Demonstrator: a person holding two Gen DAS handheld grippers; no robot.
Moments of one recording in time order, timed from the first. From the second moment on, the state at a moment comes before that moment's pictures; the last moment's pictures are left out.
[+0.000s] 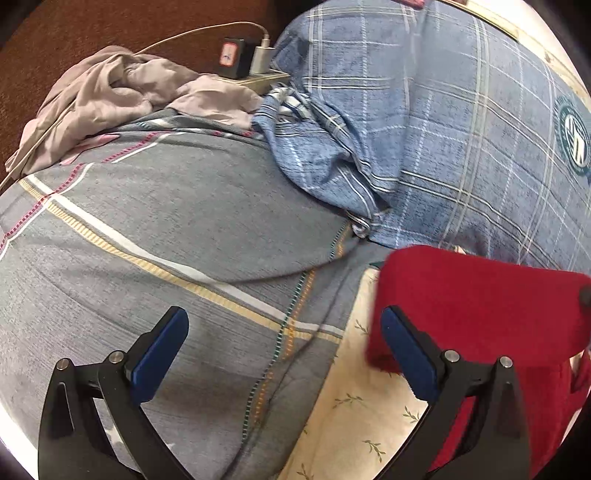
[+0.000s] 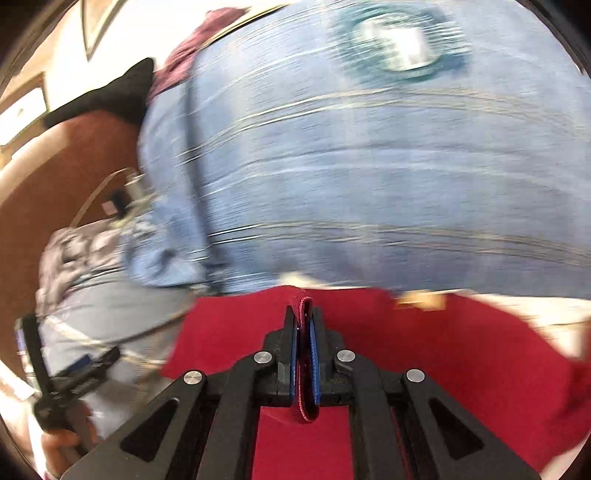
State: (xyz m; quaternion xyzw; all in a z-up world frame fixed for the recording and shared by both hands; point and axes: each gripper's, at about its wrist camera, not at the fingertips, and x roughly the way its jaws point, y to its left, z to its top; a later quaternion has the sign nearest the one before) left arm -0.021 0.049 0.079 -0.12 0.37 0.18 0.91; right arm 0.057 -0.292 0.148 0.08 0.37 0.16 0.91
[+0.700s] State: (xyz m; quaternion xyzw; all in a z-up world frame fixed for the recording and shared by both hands) left arm 0.002 -0.024 0.052 -0.06 0.39 0.10 0.91; right arm 0.056 -0.387 0.107 0.05 0.42 -0.02 0.90
